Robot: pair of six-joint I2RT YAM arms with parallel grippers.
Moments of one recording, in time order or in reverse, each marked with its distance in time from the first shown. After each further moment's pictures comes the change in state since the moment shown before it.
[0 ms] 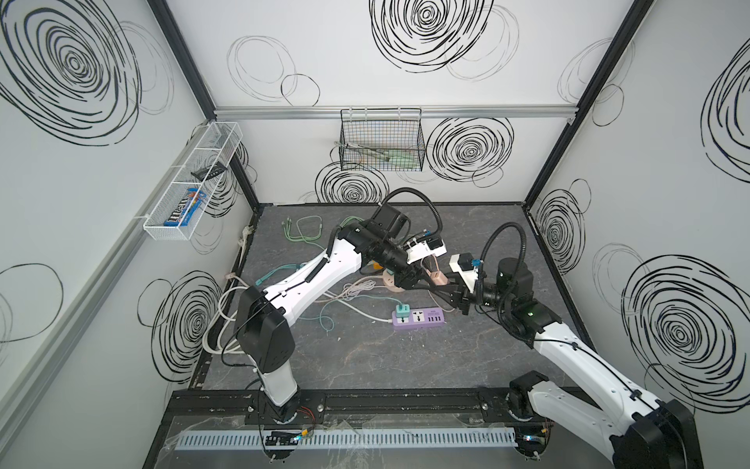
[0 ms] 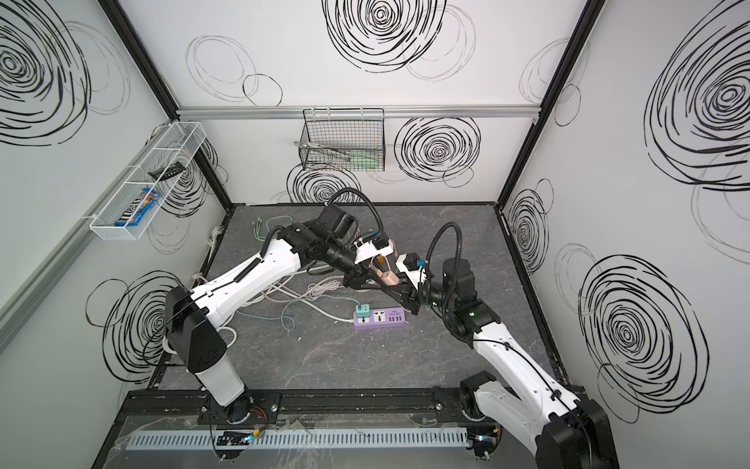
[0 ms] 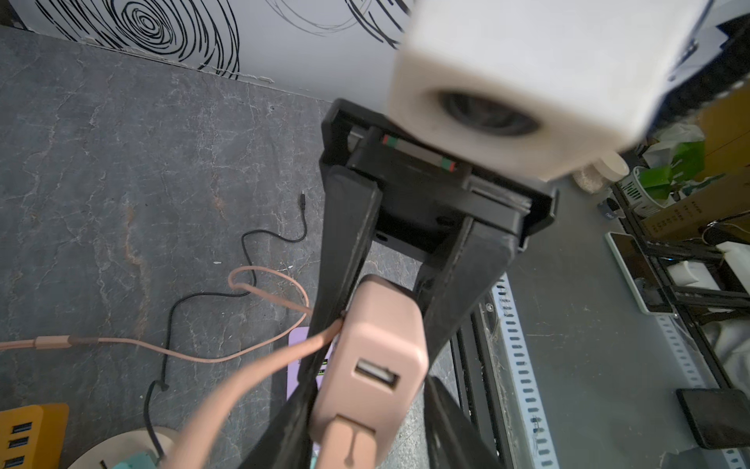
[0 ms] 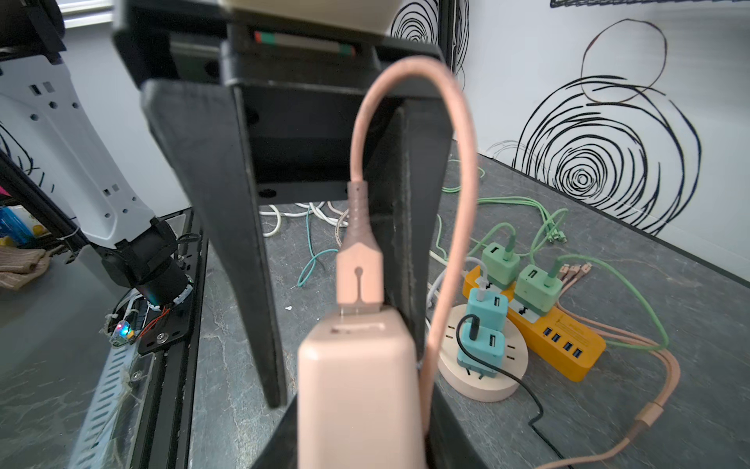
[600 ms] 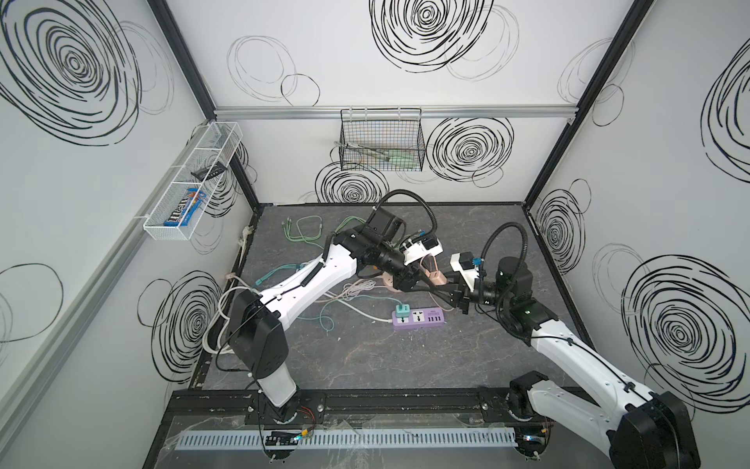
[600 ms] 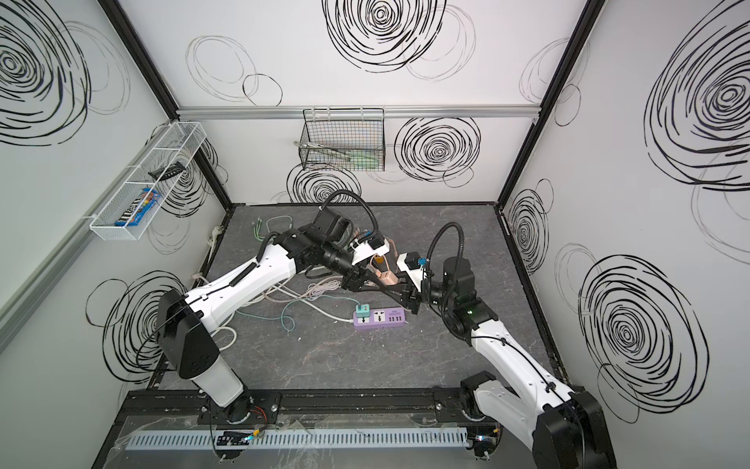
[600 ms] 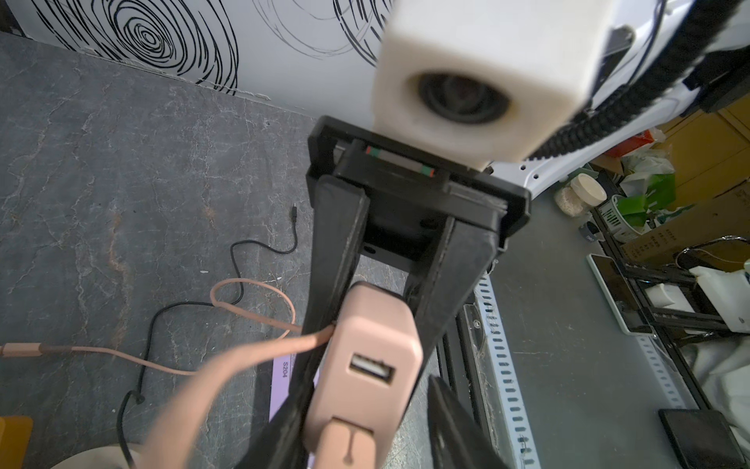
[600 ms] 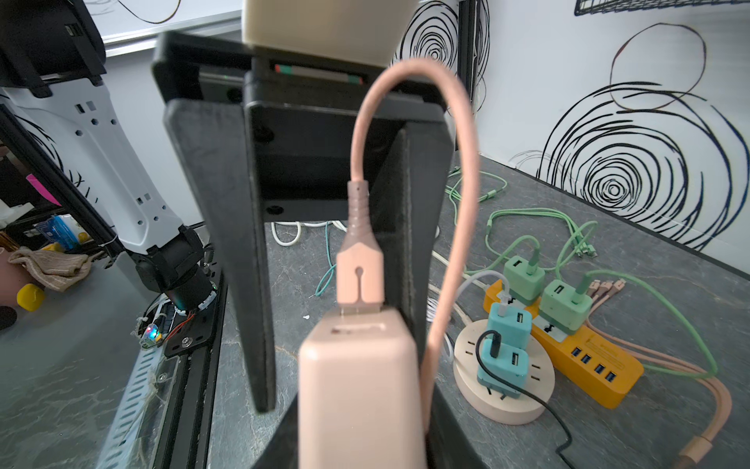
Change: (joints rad) left arm 0.014 -0.045 -0.088 0.109 0.055 -0.072; right arm -0.008 0.037 -0.008 0.076 -0.079 0.035
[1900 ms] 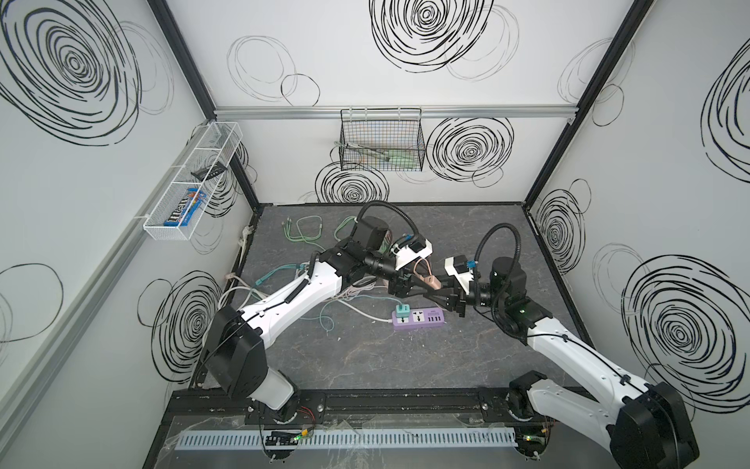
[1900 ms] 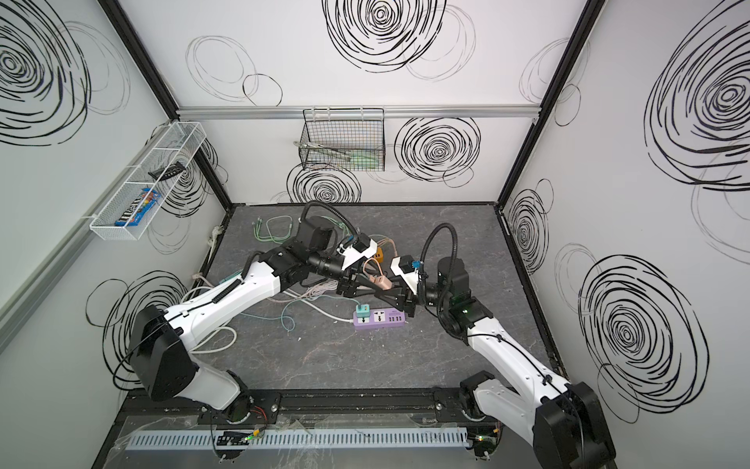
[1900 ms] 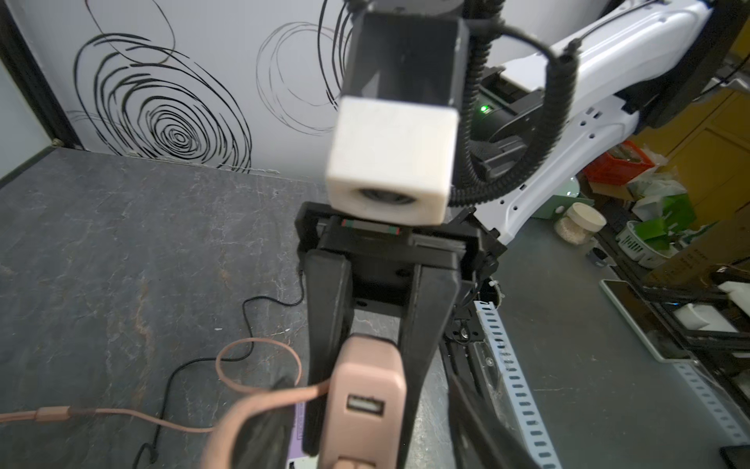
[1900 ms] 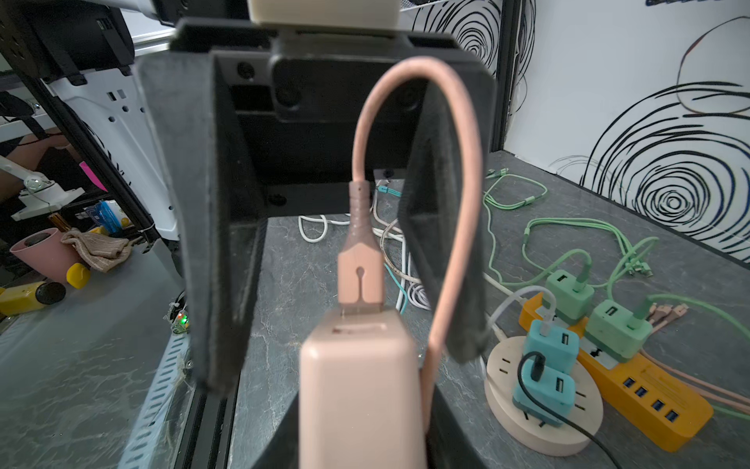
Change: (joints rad) left arm 0.010 -0.150 -0.246 0.373 0.064 -0.091; right arm 0.043 0.035 0.000 0.029 -0.050 -0.011
